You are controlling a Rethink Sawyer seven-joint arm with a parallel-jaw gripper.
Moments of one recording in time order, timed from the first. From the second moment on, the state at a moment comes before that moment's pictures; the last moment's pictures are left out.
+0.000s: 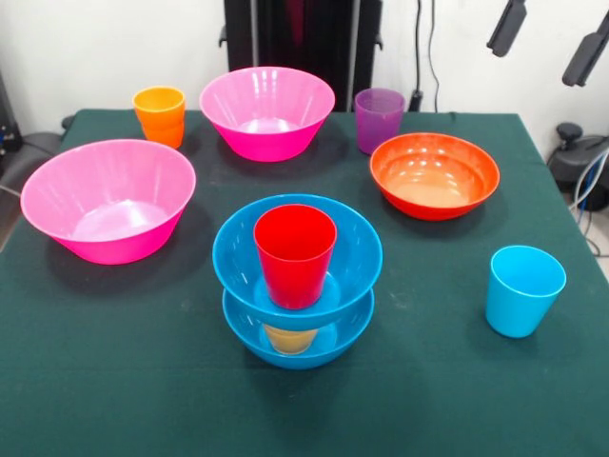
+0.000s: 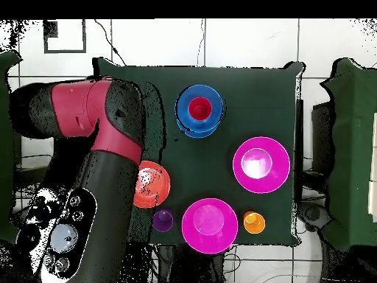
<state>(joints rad) 0.35 -0.52 -0.57 1.07 0.11 0.83 2.29</state>
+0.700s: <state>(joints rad) 0.36 -0.54 -0.59 1.08 0.11 0.83 2.29</state>
